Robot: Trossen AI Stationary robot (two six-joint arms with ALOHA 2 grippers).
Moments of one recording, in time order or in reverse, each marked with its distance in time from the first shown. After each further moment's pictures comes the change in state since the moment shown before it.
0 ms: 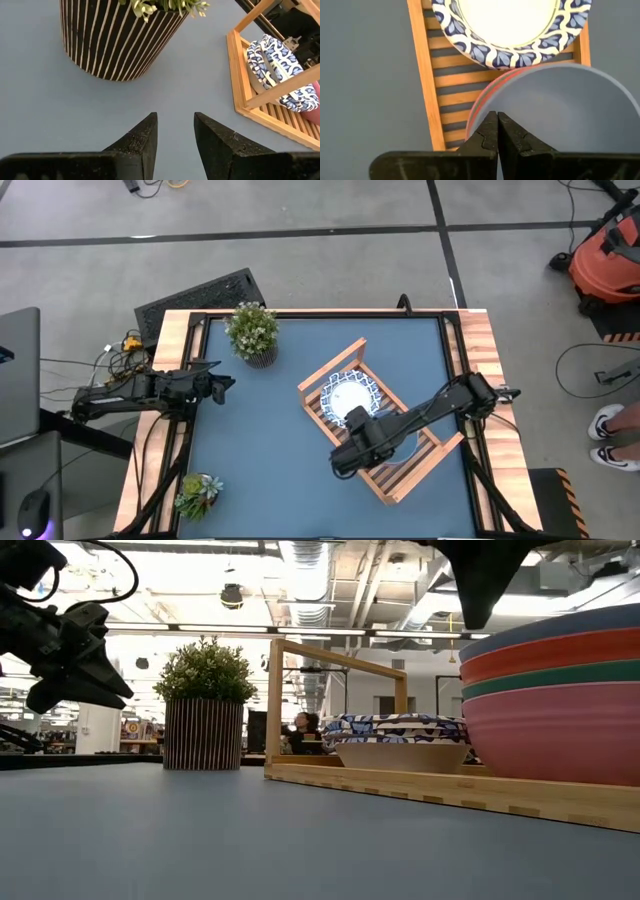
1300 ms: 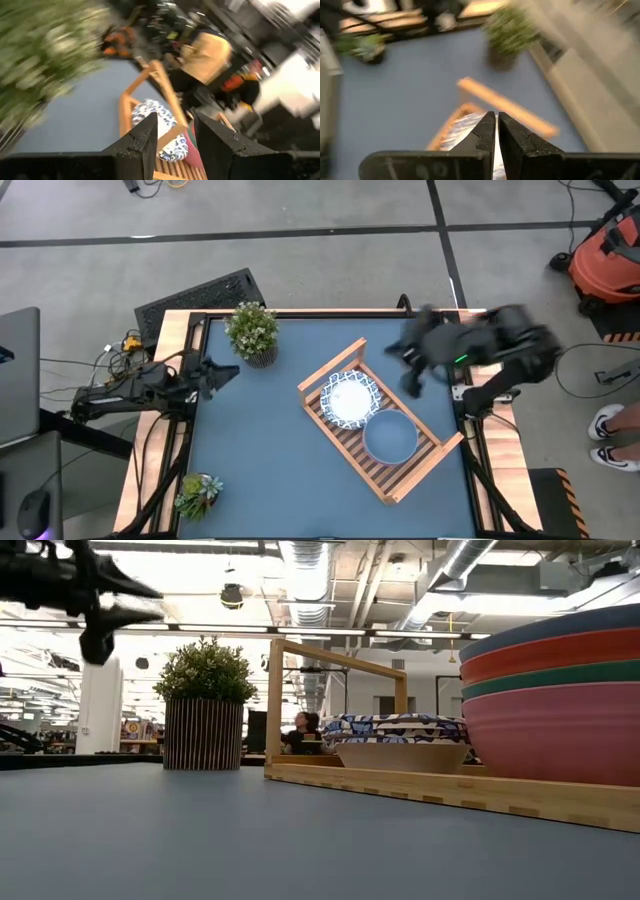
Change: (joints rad) left arm 0.001 -0.003 0.010 0.543 0.133 0.036; right arm -0.166 -0.426 0.398 0.069 0.200 -1.077
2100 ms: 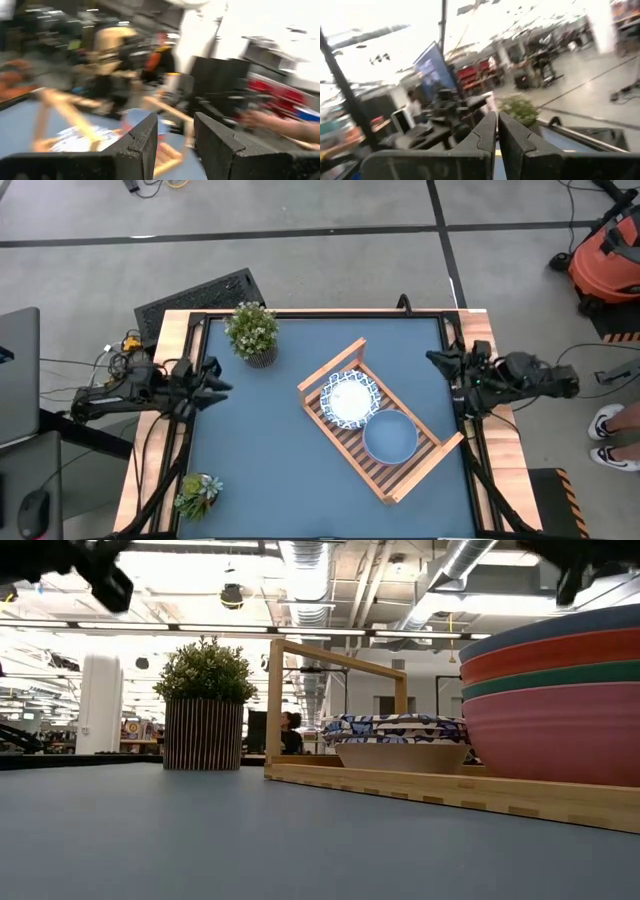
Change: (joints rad) left arm 0.000 0.000 0.000 0.245 0.463 0.389; right arm -0.084 -1.469 -1.895 1.486 -0.006 -0.070
